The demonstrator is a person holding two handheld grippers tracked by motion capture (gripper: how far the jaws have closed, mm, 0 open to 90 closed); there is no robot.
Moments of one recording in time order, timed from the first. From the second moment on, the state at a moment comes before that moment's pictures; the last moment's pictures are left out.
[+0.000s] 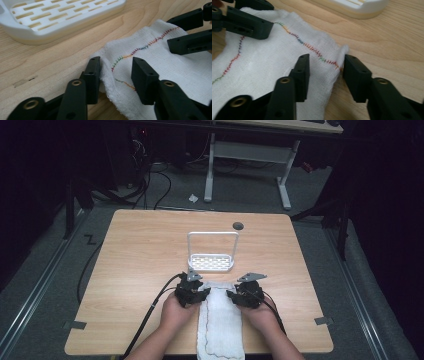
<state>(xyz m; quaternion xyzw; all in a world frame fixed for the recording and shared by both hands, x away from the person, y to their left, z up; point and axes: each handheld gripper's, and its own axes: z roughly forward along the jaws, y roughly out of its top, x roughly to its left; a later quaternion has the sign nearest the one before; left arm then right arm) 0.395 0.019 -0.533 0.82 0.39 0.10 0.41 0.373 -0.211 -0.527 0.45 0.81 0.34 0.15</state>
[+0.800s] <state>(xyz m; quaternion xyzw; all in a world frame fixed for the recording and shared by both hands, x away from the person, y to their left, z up) 0.387 0.030 -0.500 0.77 0.39 0.10 0.50 0.356 -0.211 -0.504 0.43 0.78 0.42 0.19</state>
